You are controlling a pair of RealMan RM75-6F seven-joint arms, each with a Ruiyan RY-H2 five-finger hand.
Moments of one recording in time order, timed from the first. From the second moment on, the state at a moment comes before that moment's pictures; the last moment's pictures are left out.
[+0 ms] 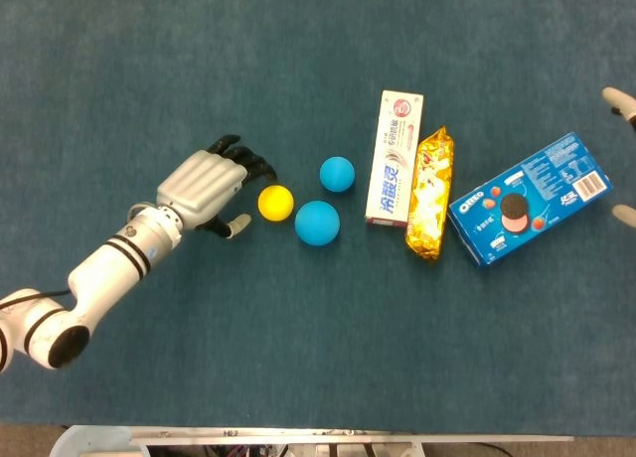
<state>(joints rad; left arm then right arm) -0.74 -1.46 -0.06 -1.44 1.36 0.72 -0.03 0.38 -0.86 0.04 -1.97 -1.39 1.17 -0.13</state>
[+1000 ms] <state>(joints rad) -0.76 -1.55 -0.06 -1.40 1.34 0.75 -0.03 0.36 -0.83 0.05 -1.96 -1.39 1.13 -0.04</state>
